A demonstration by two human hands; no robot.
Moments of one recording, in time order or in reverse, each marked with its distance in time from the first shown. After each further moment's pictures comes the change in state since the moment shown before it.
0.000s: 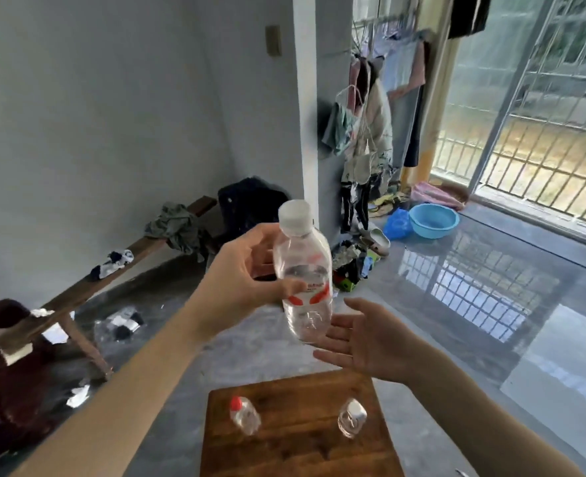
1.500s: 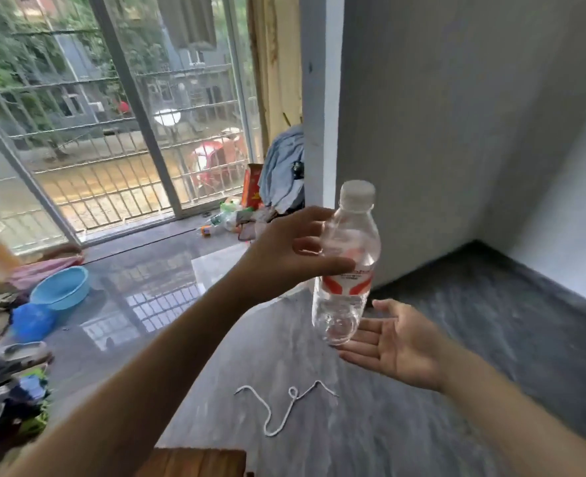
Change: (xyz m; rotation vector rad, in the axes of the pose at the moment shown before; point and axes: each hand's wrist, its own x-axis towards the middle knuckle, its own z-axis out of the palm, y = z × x) left_hand -0.181 0.240 0.389 -0.261 -1.284 0.576; right_hand -0.457 0.348 -0.009 0.786 0.897 -0.894
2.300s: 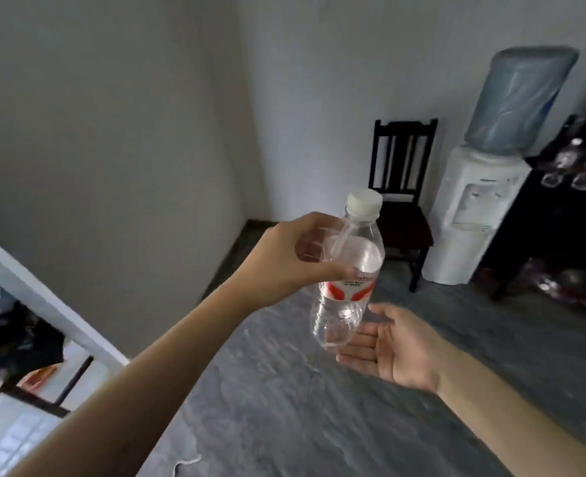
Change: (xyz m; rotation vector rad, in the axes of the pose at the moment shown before) left_hand 0.145 0.132 0.406 -0.195 -0.788 0.292; right_hand -0.249 0.012 -0.297 0.568 0.464 -0.453
